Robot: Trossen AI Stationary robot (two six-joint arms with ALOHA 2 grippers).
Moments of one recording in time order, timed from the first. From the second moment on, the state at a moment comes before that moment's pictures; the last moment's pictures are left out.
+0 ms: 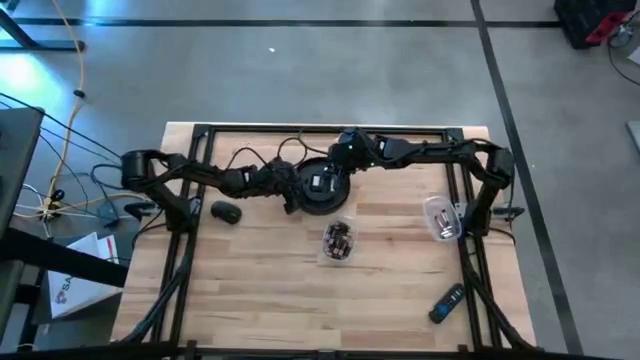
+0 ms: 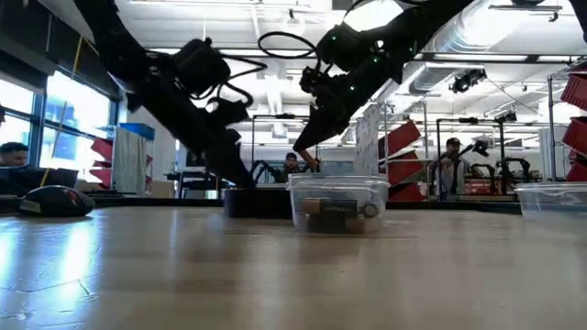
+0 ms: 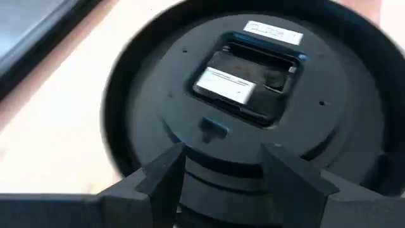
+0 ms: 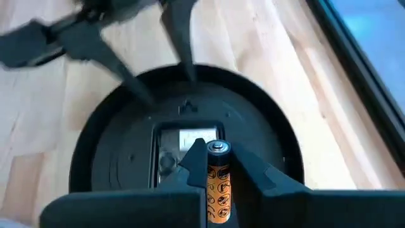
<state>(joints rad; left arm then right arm) 0.26 1.56 0.62 0.24 -0.23 0.01 -0.34 1.80 1.21 -0.17 -0.13 -0.18</state>
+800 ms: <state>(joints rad) 0.34 1.53 0.62 0.12 -0.28 0.08 -0.26 1.80 1.21 -0.15 -0.12 -0.14</state>
